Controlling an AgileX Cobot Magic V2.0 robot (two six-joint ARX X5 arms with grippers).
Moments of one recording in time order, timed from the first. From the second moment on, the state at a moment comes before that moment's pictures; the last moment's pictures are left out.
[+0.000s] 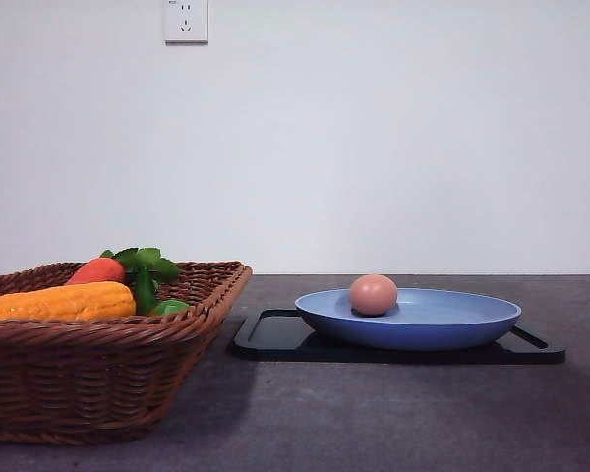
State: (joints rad) left_arx -0.06 0.00 0.07 -0.28 -0.07 -0.13; right_arx 0.07 0.04 0.02 -0.15 -0.06 0.06
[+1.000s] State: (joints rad) left_arx -0.06 0.00 0.07 -0.28 -0.07 -0.13; right_arx 0.07 0.04 0.02 -0.15 -0.06 0.06
